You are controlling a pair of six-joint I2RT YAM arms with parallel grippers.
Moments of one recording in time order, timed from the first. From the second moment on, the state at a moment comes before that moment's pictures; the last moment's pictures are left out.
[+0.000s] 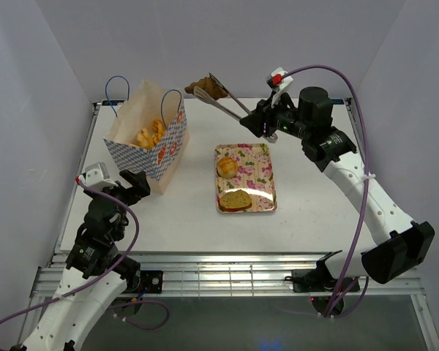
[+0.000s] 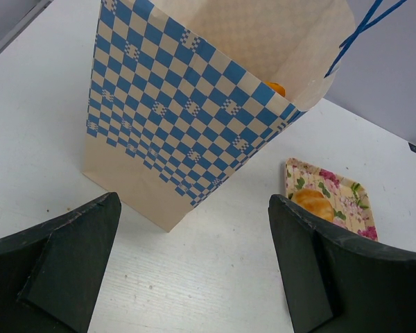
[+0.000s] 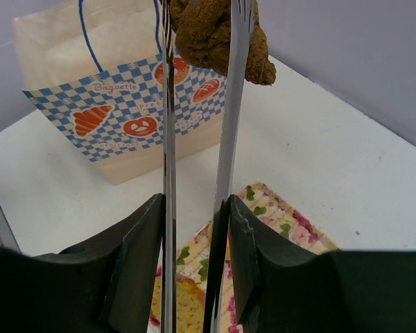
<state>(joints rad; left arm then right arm) -0.44 0.39 0.62 -0.36 -0.54 -0.46 0.47 1.34 1.40 -0.23 -0.43 0.02</state>
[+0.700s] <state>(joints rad) -0.44 0.39 0.62 -0.36 -0.54 -0.46 0.66 1.71 1.92 -0.22 -0.51 0.12</state>
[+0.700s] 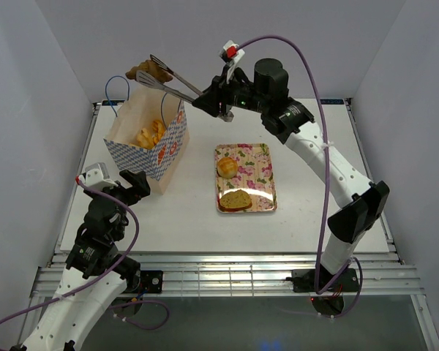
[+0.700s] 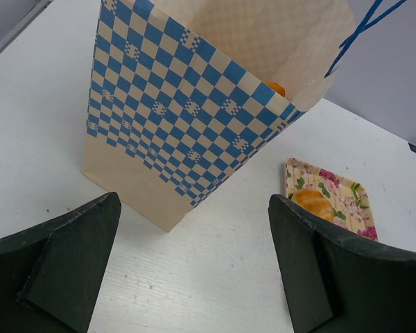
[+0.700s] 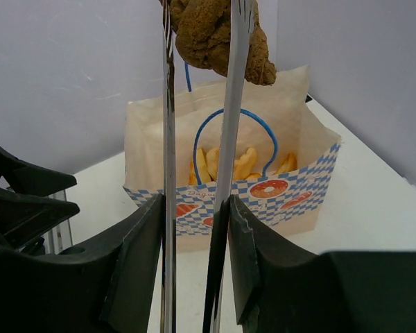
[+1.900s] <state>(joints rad) -0.44 0.38 0.62 -0.36 -0.53 -0.46 0.68 1.85 2.06 -0.23 -0.50 0.16</state>
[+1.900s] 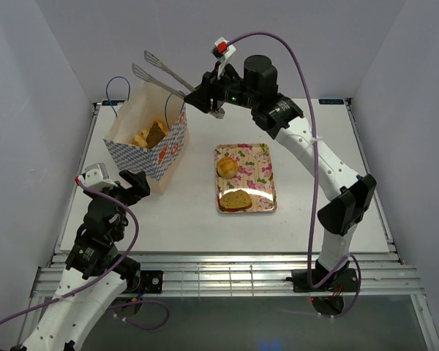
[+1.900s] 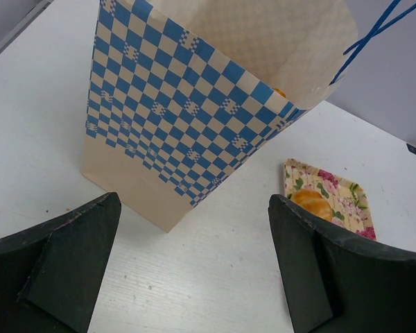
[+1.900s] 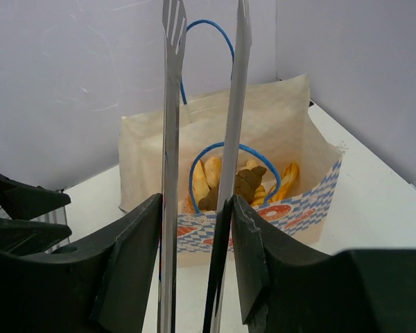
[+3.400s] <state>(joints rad) -0.44 0.40 0.62 -0.36 -0.54 -0.46 0.39 0.94 0.47 0.03 0.20 0.39</state>
